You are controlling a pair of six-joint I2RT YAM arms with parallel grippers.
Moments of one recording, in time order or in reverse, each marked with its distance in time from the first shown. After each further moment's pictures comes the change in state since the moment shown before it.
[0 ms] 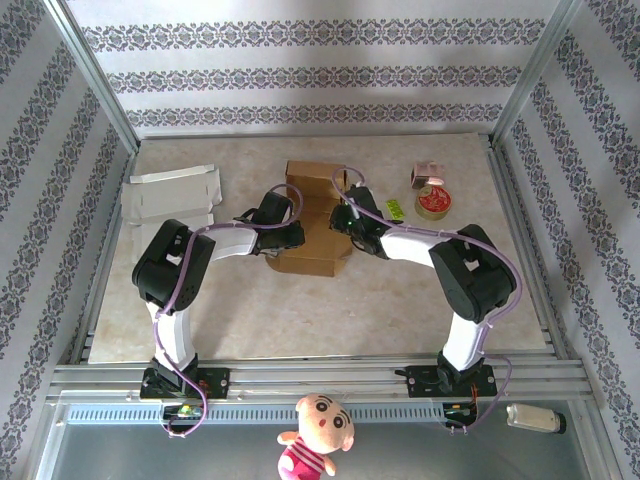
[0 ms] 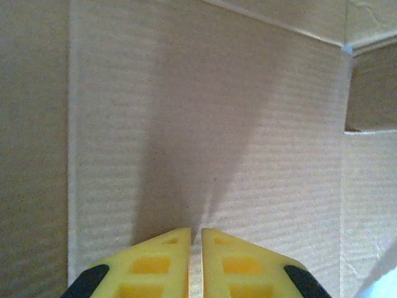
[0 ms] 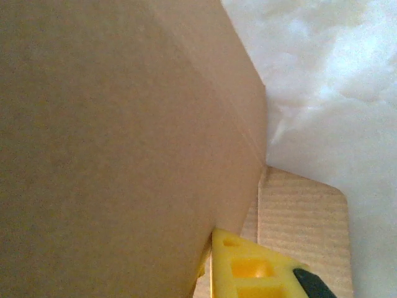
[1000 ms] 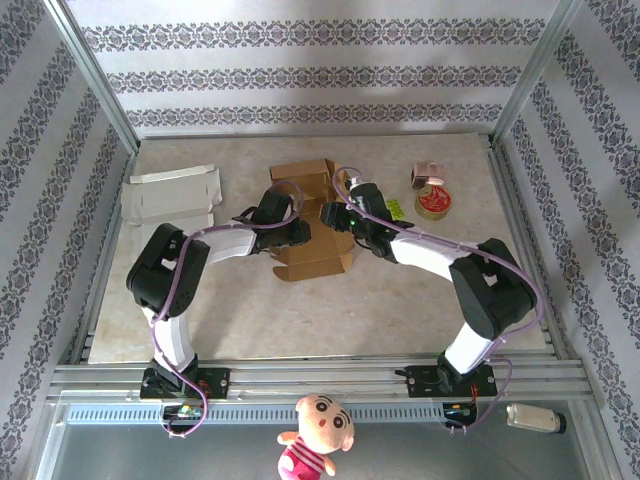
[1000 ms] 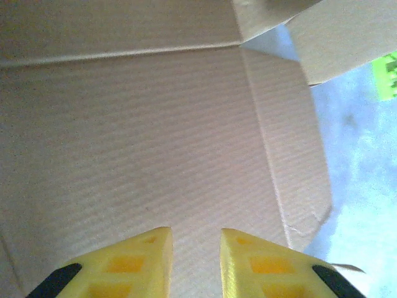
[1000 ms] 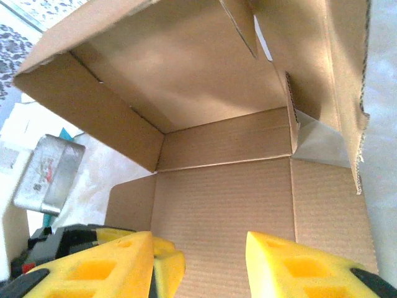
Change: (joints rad) left arm -0.014 -0.088 -0.014 0.011 0.019 -0.014; right arm 0.002 -0.186 -0.070 0.013 -0.156 -0.170
